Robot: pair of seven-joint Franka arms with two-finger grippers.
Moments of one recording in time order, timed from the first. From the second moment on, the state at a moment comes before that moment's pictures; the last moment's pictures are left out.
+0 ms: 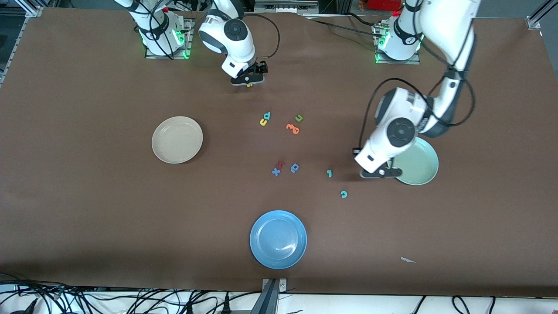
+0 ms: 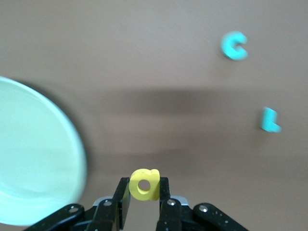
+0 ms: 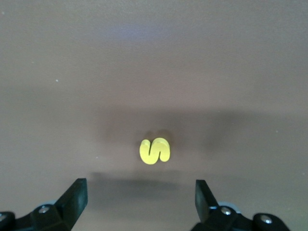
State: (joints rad) left arm -0.33 0.45 0.05 -1.87 -0.01 2.14 -0.29; right arm 0.29 0.34 0.72 -2.52 -0.17 2.69 1.01
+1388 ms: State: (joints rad) left arm -0.30 0.59 0.00 -1.72 -0.07 2.23 -0.42; right arm 0.35 0.38 0.63 -2.52 -0.35 2.78 1.10
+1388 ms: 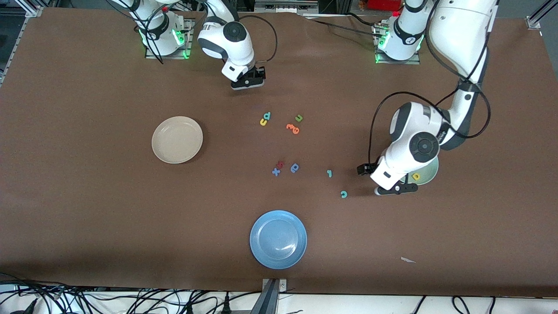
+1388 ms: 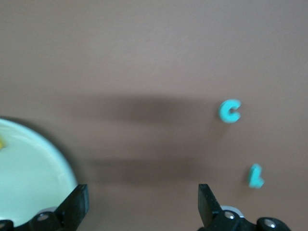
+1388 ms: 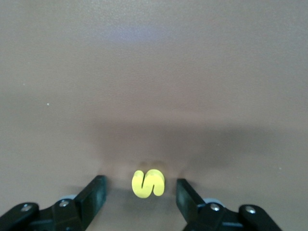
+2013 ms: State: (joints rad) left arm -0.34 0.83 0.00 -1.44 -0.07 2.24 -0.54; right arm 0.35 0.38 0.63 -2.52 -0.37 2.78 1.10
